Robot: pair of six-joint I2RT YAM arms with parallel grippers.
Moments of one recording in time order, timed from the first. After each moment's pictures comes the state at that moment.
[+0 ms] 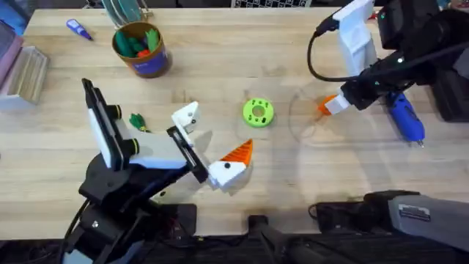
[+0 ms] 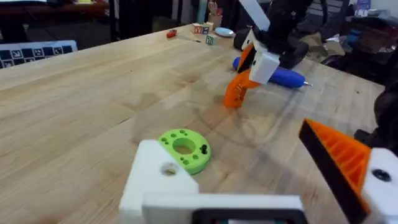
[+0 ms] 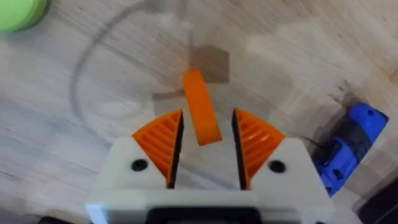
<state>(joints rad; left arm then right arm) -0.46 0.01 0.01 -0.06 0.51 -0.13 0.05 1.39 0.99 -0.92 0.00 -0.55</state>
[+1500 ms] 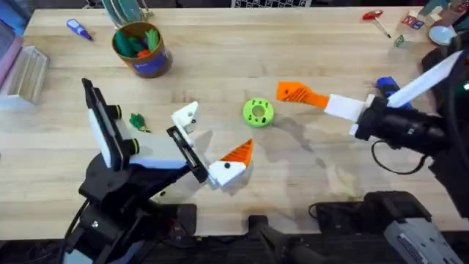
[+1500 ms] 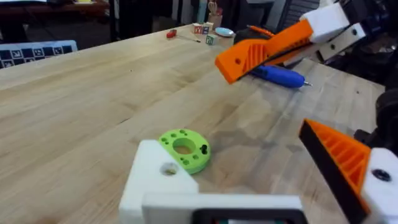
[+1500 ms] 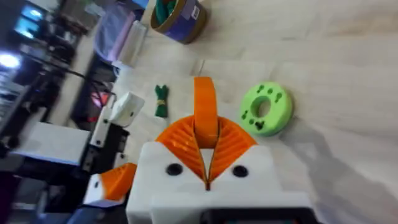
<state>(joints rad) -0.46 0.01 0.01 -0.06 0.51 -0.13 -0.01 0.58 0.45 -0.39 -0.83 0.42</state>
